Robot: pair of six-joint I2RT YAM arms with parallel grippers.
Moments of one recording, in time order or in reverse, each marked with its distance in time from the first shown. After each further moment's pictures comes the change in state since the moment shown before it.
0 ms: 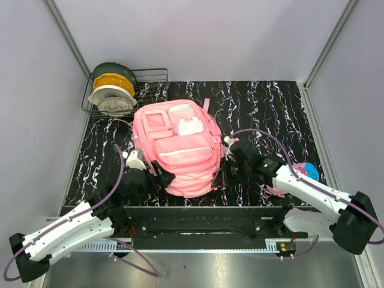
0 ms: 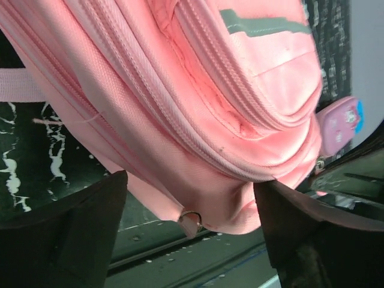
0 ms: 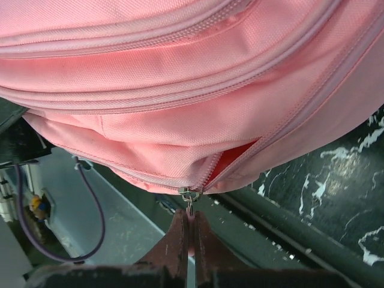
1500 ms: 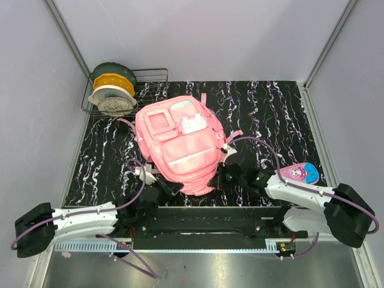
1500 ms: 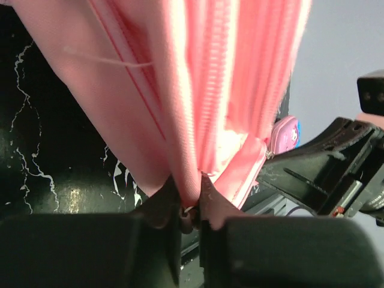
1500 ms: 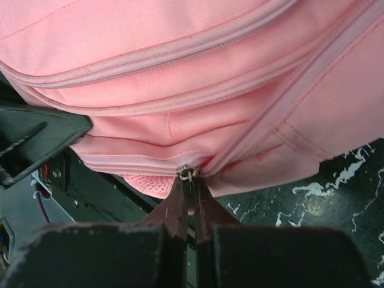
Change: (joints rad) left arm -0.205 0.267 -0.371 0.784 -0.140 -0.389; right arm 0.080 0.060 -0.217 0.397 0.246 0.085
